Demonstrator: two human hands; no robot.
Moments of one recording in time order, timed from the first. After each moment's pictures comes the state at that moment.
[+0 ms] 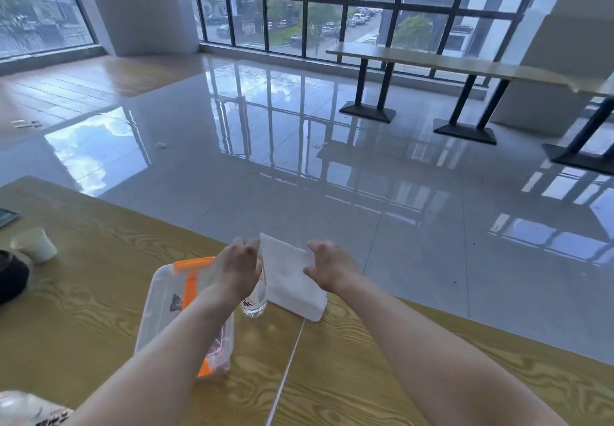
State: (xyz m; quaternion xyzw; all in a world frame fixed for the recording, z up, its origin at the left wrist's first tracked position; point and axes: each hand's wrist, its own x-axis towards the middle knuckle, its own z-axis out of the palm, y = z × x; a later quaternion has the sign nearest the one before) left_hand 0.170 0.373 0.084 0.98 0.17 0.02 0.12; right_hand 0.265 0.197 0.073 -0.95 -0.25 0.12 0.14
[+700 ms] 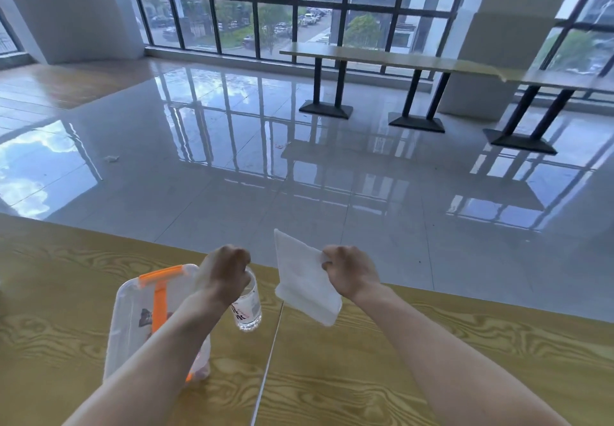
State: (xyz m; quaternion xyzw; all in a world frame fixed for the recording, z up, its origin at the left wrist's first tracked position) left_hand 0.175 0.345 0.099 0.99 0.08 0.00 0.07; right_hand 0.236 0.109 0.092 -0.97 -0.19 0.03 0.15
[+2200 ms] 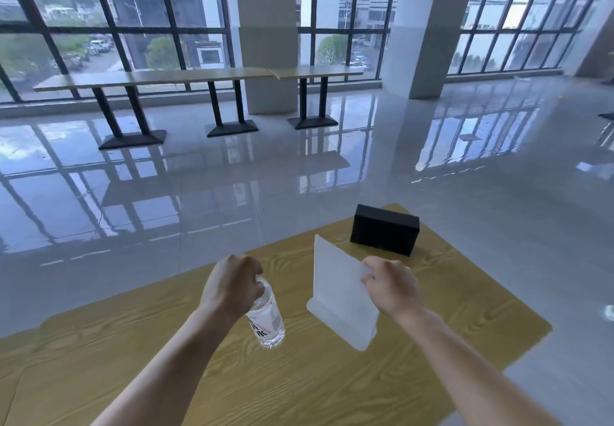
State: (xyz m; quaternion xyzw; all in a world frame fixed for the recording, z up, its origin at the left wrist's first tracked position) left_hand 0.068 -0.163 0.140 0.96 -0.22 0.02 0.17; right_hand -0.044 -0.425 0.119 -0.97 0.18 -0.11 0.14
